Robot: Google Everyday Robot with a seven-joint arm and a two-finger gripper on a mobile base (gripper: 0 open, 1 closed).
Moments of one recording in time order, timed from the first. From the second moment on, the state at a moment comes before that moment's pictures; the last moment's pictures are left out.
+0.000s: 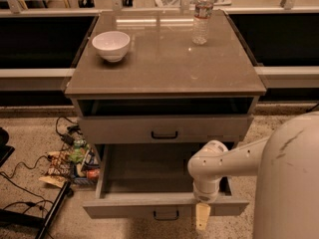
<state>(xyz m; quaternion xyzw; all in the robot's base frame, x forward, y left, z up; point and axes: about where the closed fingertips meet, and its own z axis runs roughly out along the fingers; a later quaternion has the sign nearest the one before) 0.433 -0.169 0.428 0.60 -0.80 0.00 0.06</state>
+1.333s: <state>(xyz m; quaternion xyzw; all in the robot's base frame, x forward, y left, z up) 0.347 -0.163 0.429 0.57 -0.81 -0.05 0.10</state>
